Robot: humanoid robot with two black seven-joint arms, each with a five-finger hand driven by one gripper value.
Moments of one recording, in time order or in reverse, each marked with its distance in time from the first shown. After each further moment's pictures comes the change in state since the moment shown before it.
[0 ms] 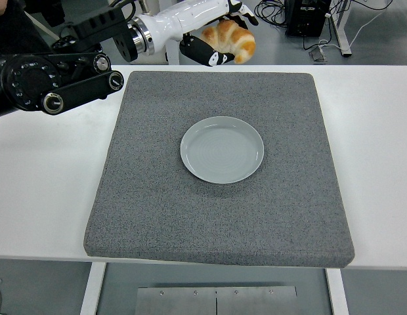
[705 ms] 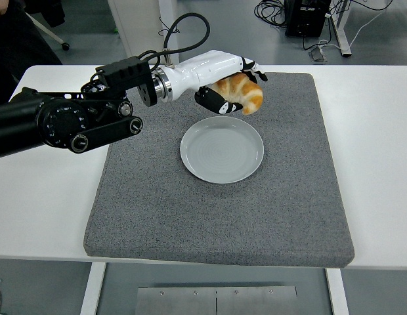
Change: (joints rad) left arm 0.149 -0.068 0.026 0.003 0.154 0.079 0.003; right arm 0.000 0.000 0.000 0.000 0.000 0.001 0.000
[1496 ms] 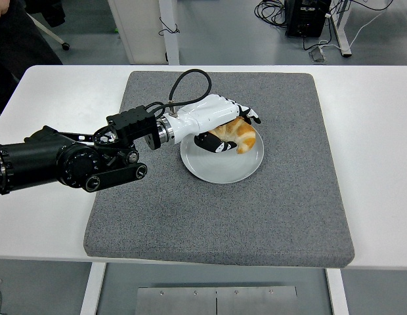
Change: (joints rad) left arm 0.122 -0.051 0.097 0.029 0.045 0.142 0.002; right arm 0.000 0.000 0.000 0.001 0.000 0.000 0.000
